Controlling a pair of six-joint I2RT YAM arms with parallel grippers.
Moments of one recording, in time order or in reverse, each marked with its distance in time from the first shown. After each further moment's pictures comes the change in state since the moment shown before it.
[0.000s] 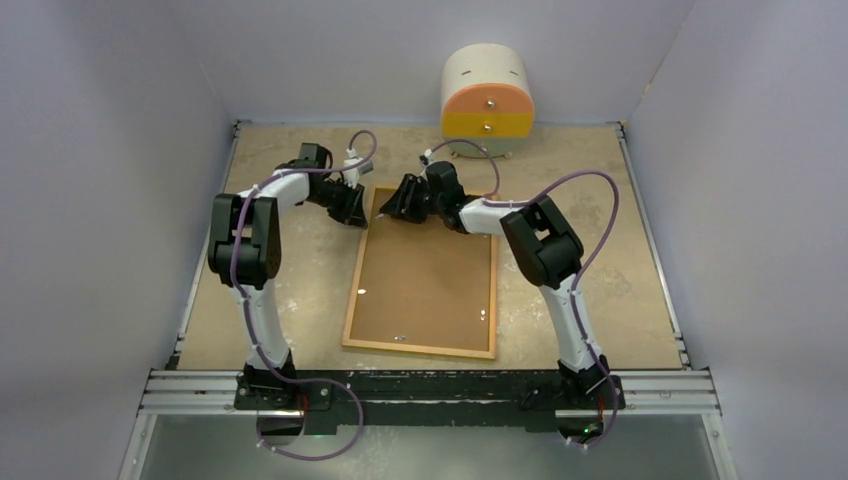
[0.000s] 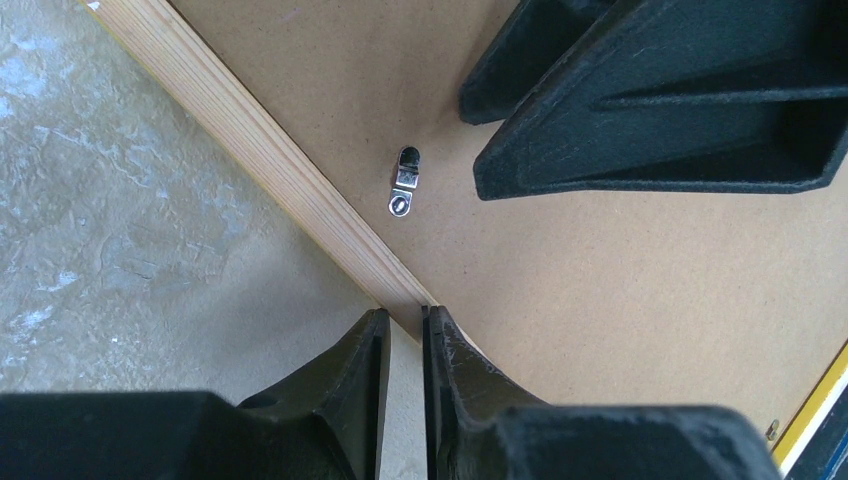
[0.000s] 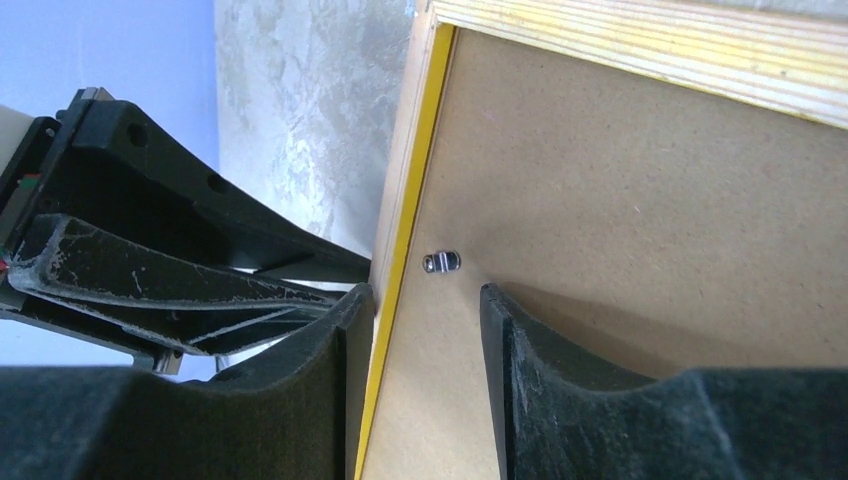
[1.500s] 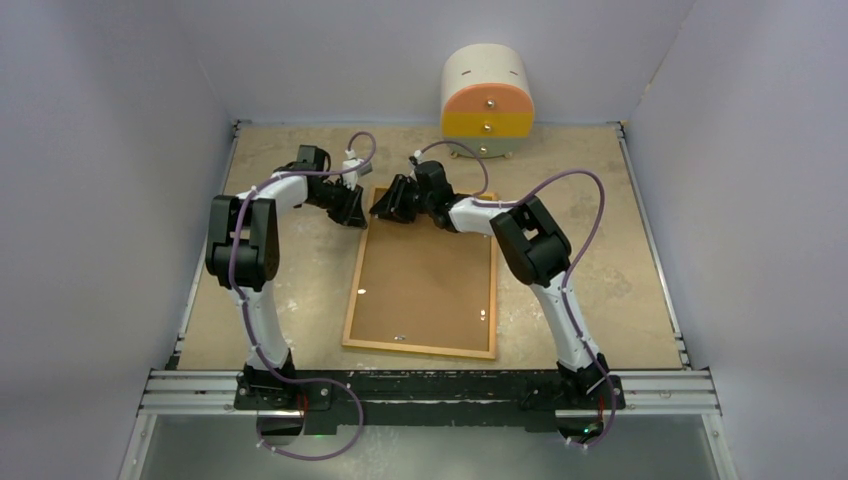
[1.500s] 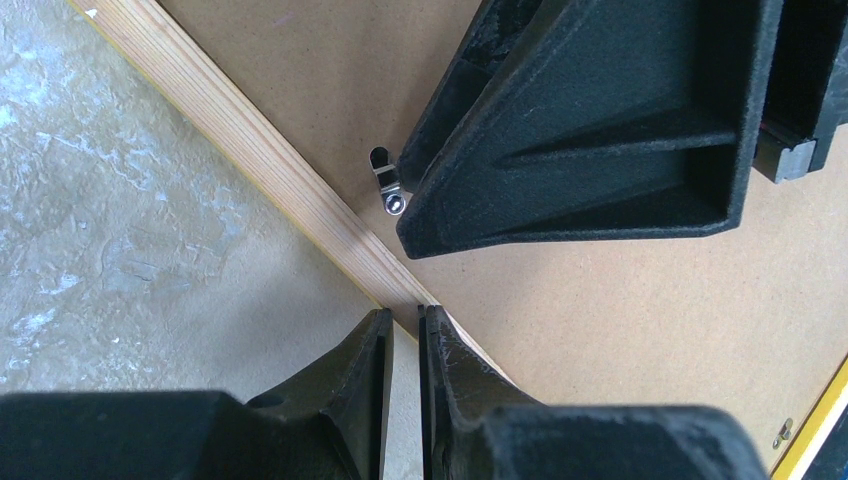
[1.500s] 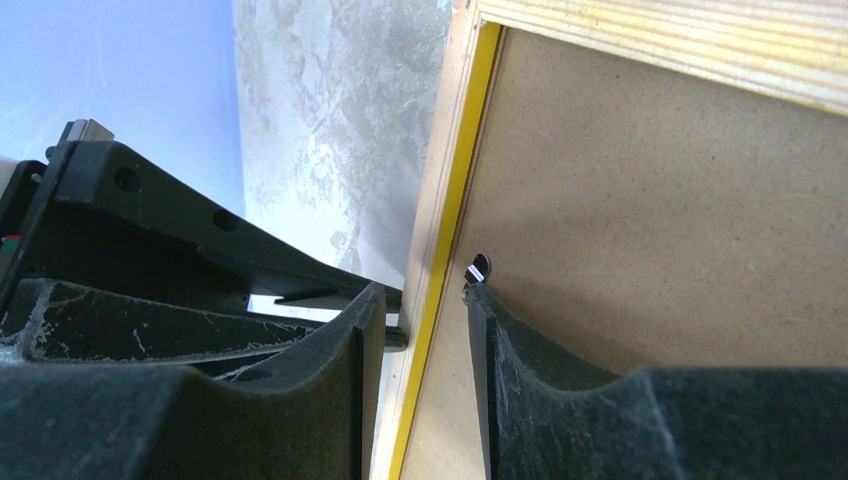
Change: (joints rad) left arm 0.007 -0.019 -0.040 0.042 0.026 0.025; right arm 0.026 0.082 0.114 -0.027 -0.021 0.071
